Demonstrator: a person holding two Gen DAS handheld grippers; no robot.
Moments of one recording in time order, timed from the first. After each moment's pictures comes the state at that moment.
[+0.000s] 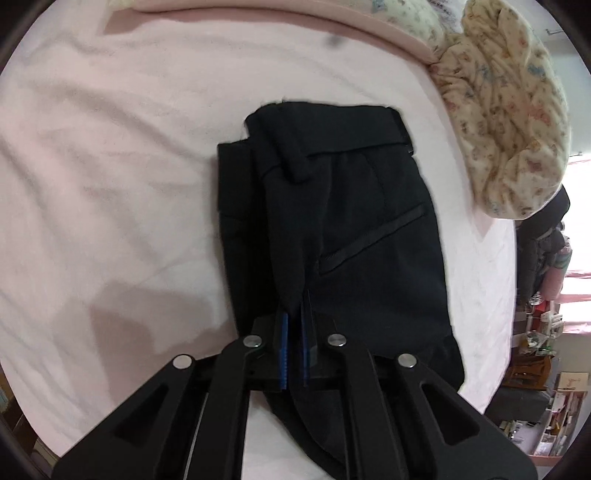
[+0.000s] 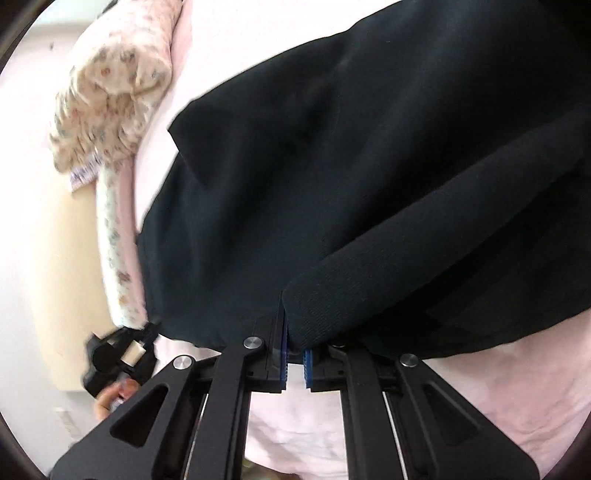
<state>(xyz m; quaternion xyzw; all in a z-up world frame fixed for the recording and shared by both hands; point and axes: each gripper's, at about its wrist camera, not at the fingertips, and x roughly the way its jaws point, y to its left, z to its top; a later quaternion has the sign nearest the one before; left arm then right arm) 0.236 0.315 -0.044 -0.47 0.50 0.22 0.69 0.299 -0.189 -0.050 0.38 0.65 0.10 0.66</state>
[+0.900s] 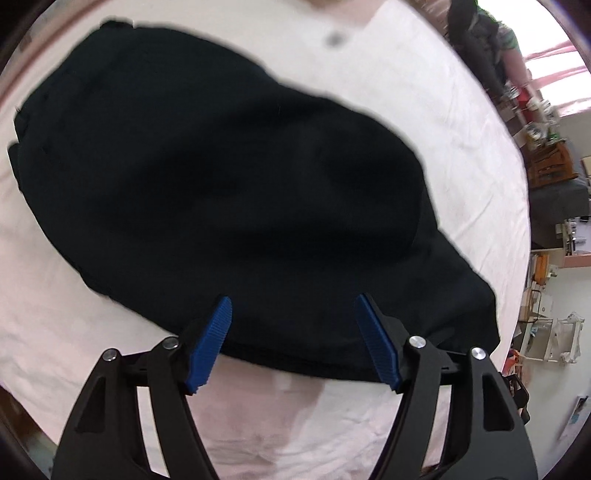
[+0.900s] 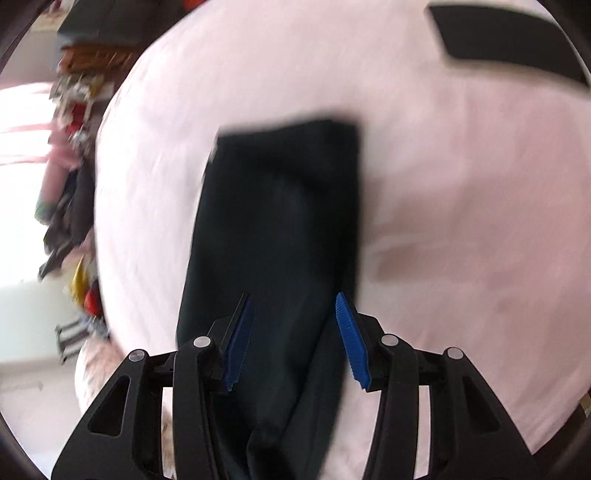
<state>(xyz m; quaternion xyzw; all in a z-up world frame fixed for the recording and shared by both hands) 0.287 0.115 -0.016 -0.25 0.65 -0.01 0.72 0.157 -0.534 -0.034 0.65 0.34 -0.37 0.57</state>
